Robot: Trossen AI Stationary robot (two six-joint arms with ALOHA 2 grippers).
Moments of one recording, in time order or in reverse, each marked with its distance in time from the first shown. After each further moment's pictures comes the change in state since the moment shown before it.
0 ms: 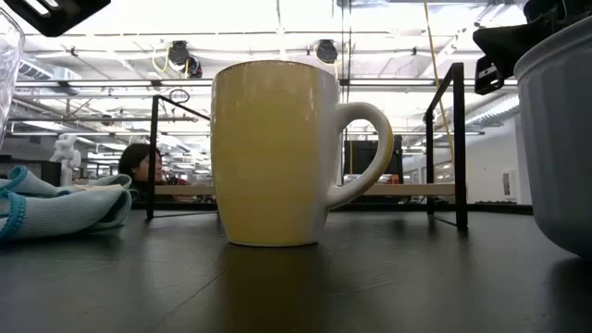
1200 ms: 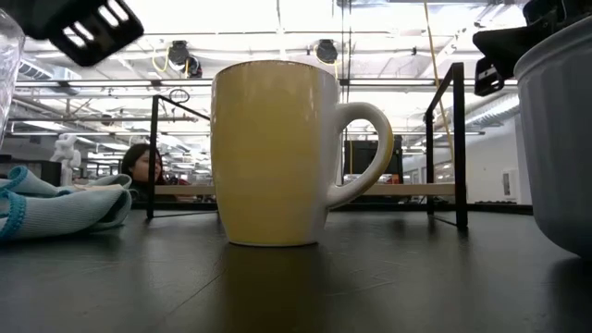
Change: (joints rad) left arm 0.099 0.074 0.000 0.027 0.138 0.071; right arm 0.000 0.000 0.000 -0.017 0.000 -0.003
